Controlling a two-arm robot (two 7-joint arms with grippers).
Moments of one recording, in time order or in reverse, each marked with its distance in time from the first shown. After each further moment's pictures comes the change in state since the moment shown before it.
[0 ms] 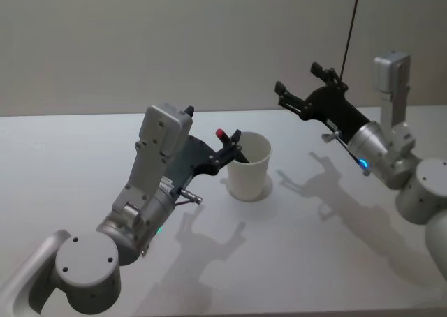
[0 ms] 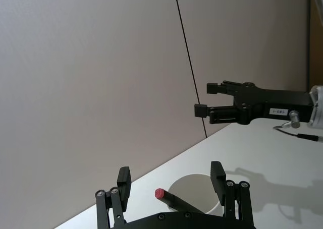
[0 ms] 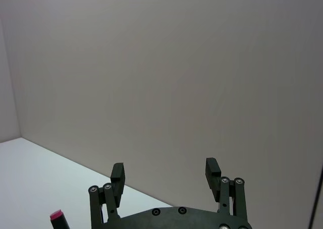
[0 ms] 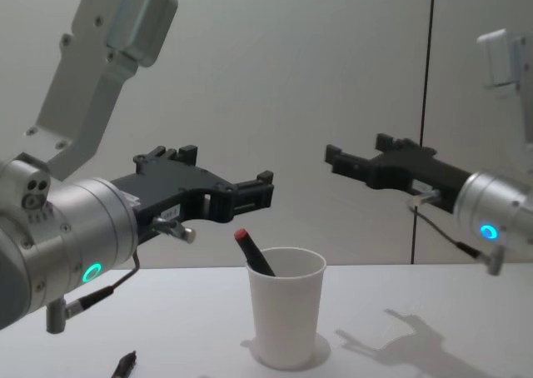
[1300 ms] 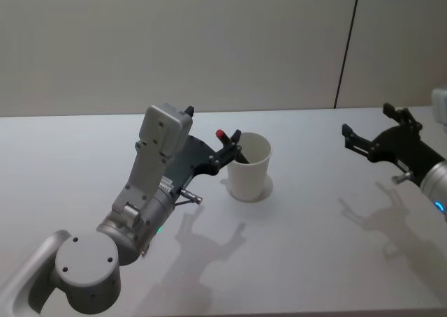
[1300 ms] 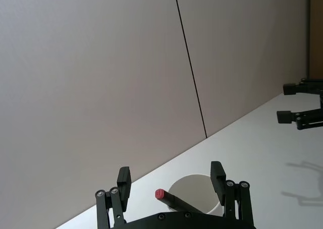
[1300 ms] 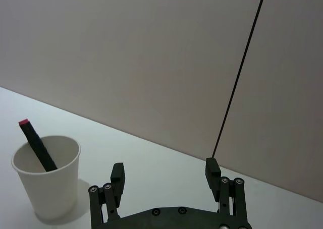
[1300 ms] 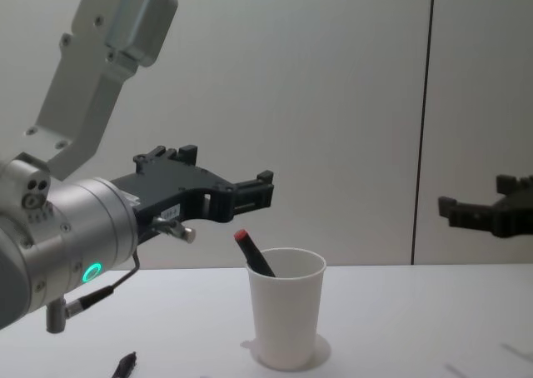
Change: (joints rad) left arm 0.000 0.000 0.000 0.000 0.000 0.000 0.000; right arm -0.405 0.155 0.091 -0.648 -0.143 0.408 -0.127
